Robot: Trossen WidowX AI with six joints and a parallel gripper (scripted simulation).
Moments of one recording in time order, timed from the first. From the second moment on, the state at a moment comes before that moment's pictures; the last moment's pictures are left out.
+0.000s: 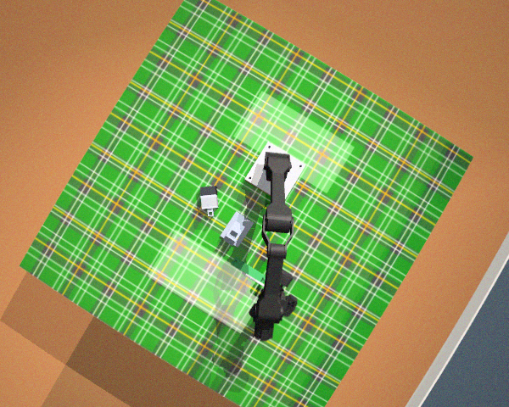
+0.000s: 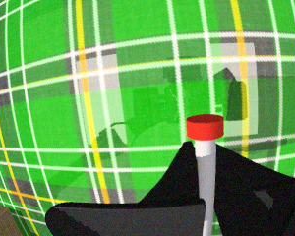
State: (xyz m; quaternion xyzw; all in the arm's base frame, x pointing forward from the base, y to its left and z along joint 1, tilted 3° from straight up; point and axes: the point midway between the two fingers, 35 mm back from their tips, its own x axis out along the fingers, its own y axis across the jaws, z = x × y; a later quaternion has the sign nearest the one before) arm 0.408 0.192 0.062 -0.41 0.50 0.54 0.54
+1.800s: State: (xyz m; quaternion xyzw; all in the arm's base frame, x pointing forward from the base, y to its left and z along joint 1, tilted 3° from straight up) arm 0.407 0.193 0.011 -0.41 0.48 0.54 0.55
